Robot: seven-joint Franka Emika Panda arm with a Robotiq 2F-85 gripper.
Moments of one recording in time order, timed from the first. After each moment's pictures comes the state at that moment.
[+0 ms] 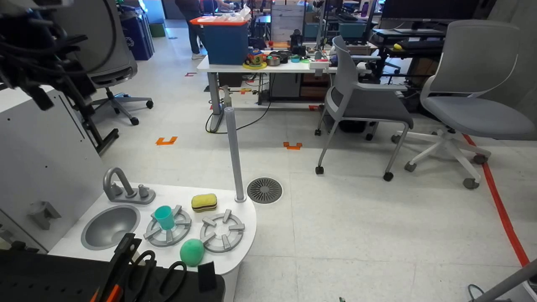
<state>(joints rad) 0.03 0.11 0.08 -2.39 0.05 2.61 0.13</state>
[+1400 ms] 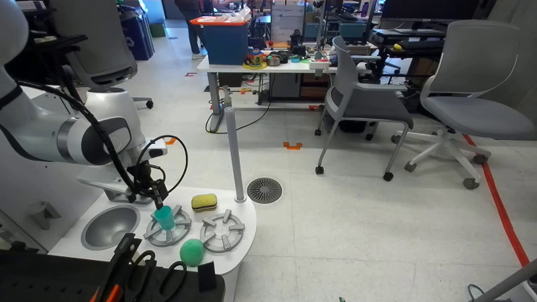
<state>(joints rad) 0.06 1.07 0.01 -1.77 0.04 2.77 0.13</state>
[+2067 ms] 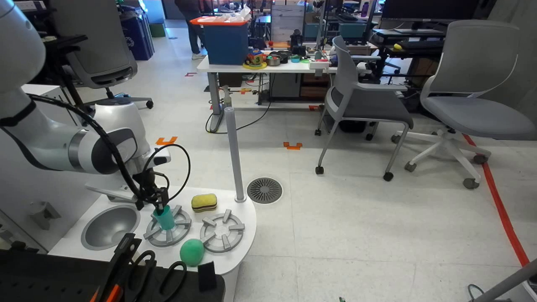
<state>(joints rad) 0.06 1.17 0.01 -1.67 0.04 2.77 0.13</state>
